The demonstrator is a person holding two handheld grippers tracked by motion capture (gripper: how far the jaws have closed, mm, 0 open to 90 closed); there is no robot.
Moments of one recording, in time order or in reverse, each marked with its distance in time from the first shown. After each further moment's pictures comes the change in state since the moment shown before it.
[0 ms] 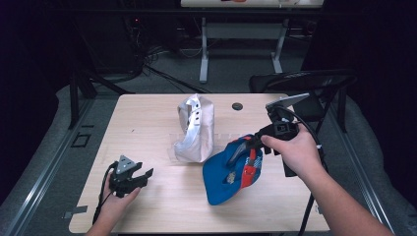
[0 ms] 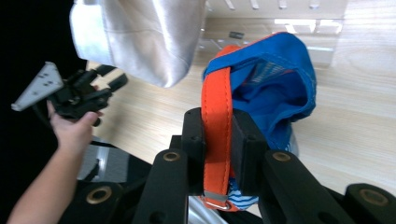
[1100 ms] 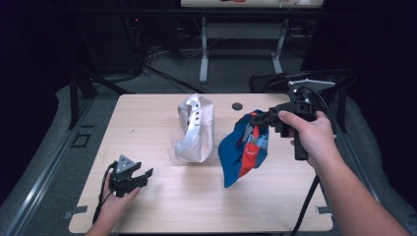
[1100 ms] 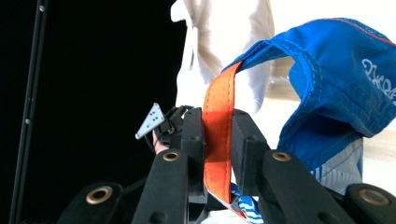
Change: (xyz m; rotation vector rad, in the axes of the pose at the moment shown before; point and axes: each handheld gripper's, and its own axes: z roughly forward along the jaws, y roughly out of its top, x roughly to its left) left arm 0.002 -0.001 0.002 0.006 0.003 -0.021; right arm -0.011 0.020 -0.044 -0.121 0.329 0.136
